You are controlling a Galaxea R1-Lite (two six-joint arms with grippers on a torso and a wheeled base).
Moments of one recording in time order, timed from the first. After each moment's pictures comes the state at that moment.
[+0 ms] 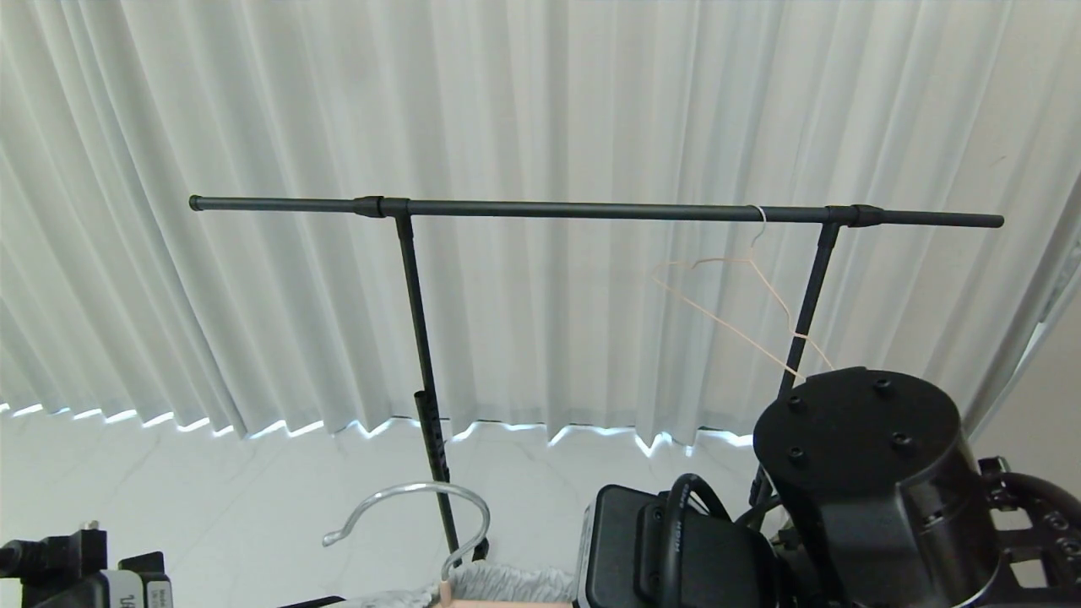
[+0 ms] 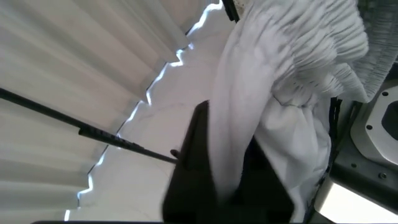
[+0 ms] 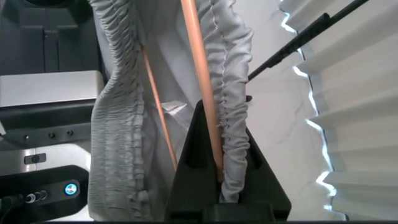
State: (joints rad) left arm -0.87 0.92 -0.45 0.01 0.02 0.43; right arm 1.20 1.61 -0.92 -0.12 0.09 -0.28
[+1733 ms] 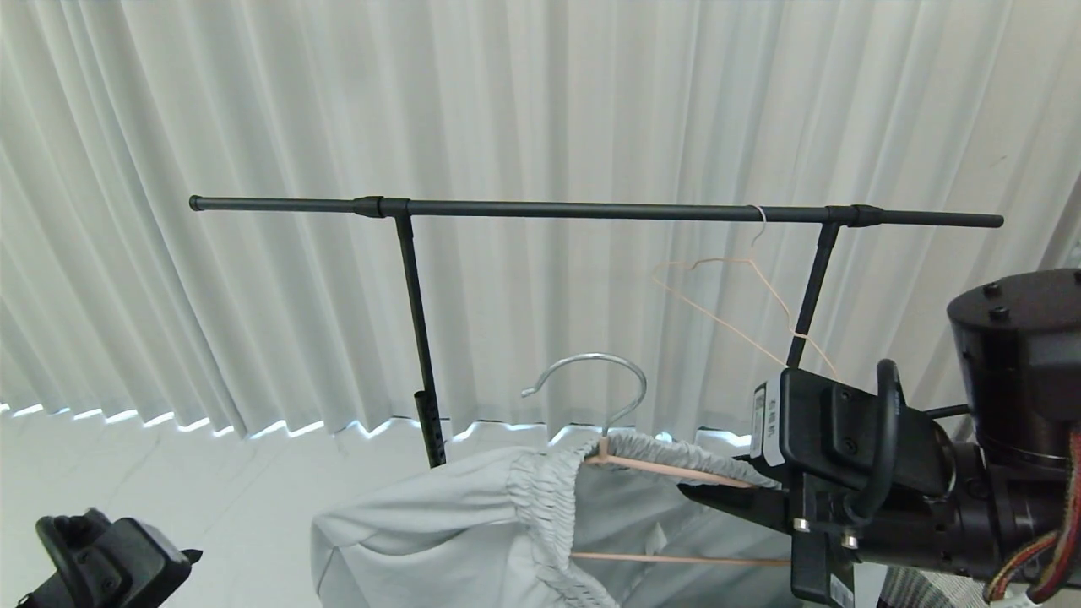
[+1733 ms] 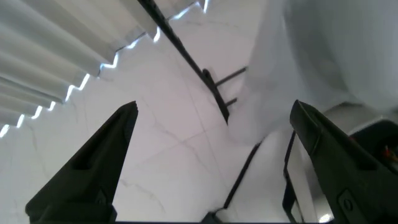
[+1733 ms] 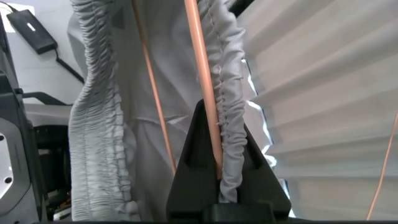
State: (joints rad) left arm -0.32 0.92 -0.23 -0.07 0.03 0.37; right arm 0.96 1.41 -0.85 -0.08 0.09 -0.48
